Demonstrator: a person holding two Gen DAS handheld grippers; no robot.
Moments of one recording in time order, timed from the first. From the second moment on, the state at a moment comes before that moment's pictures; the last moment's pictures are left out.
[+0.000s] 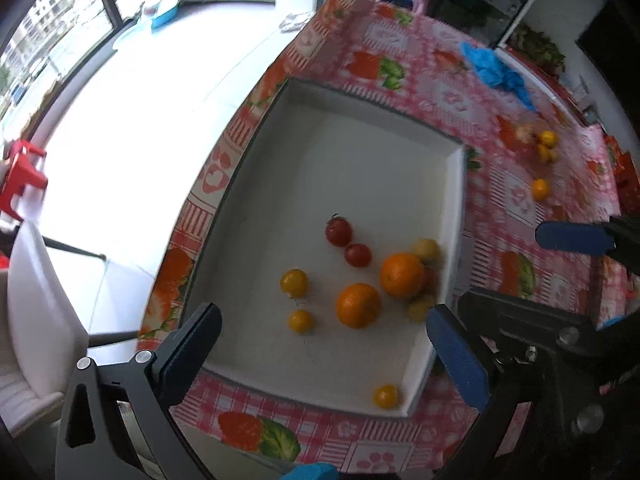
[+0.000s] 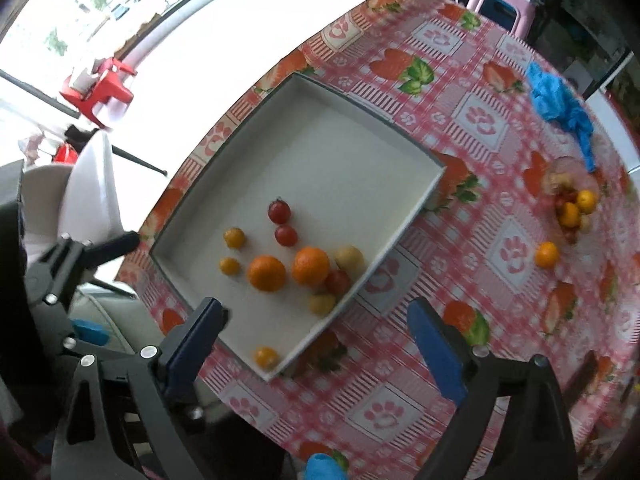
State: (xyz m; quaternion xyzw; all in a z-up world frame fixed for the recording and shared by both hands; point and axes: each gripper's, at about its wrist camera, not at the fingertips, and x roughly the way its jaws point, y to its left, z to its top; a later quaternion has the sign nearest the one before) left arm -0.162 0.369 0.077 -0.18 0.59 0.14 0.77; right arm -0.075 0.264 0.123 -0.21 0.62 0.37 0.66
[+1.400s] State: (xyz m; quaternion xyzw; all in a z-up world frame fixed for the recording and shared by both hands) left arm -0.209 0.337 0.116 -0.10 0.66 0.15 0.73; right arm -0.110 0.244 0.147 -0.26 0.61 0.38 0.65
